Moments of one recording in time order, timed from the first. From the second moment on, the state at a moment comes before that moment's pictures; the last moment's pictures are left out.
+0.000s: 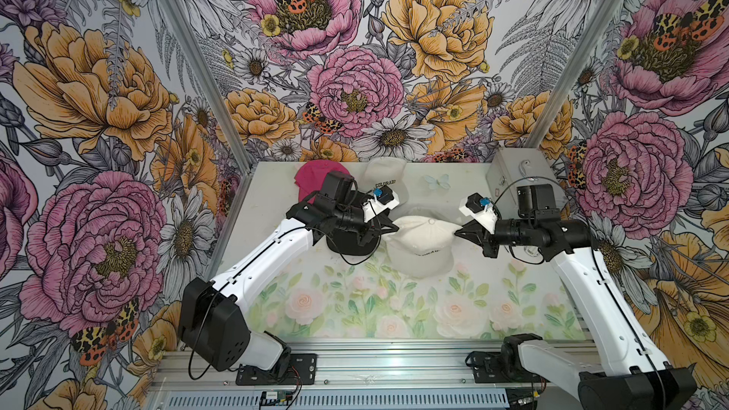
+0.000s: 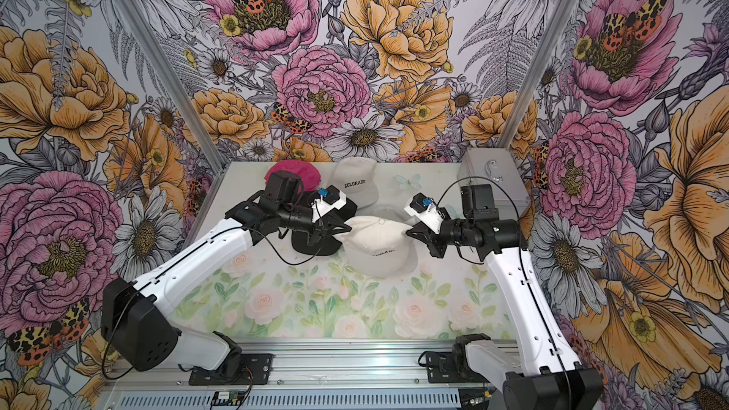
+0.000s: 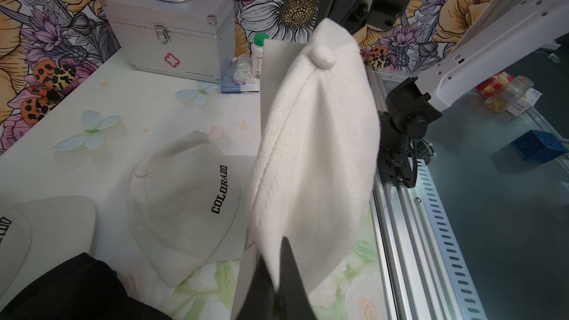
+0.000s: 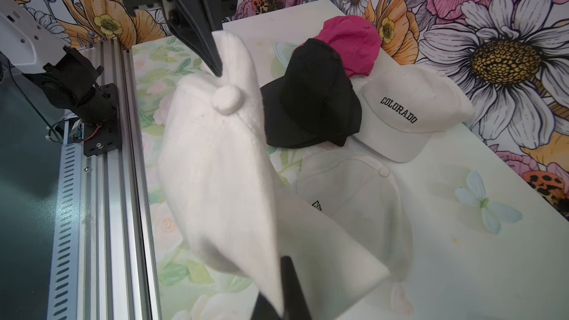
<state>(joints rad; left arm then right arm) -0.55 1.44 1.25 -0.50 0.80 0.39 0.09 1.10 1.19 -1.00 -0.78 -0.74</state>
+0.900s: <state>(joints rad) -0.73 1.64 1.21 -0.15 0.44 -0.37 0.11 1.14 1.13 -0.86 -0.32 0.04</state>
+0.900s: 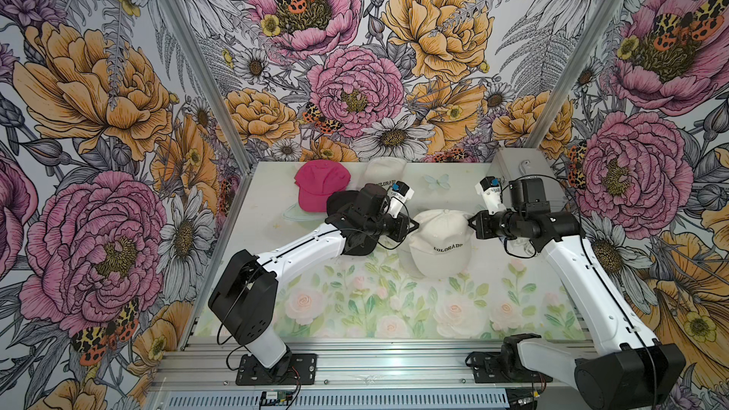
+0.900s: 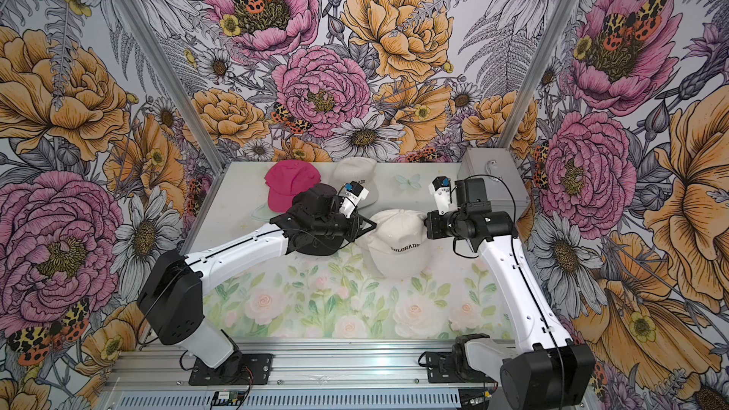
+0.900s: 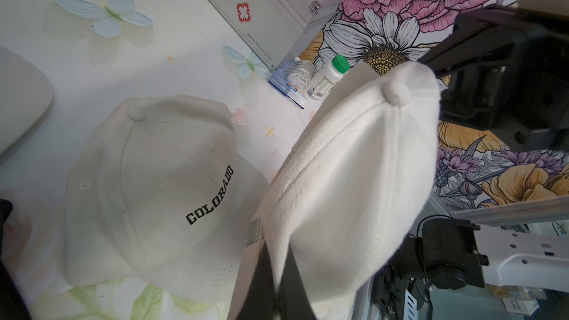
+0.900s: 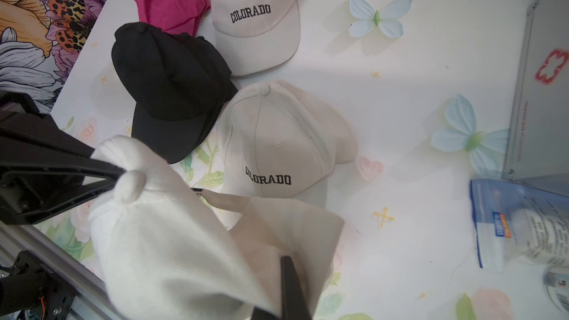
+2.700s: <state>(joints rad) -0.61 1.97 1.35 -0.23 0.33 -0.46 0.18 1.61 1.13 -0.62 -0.23 0.23</state>
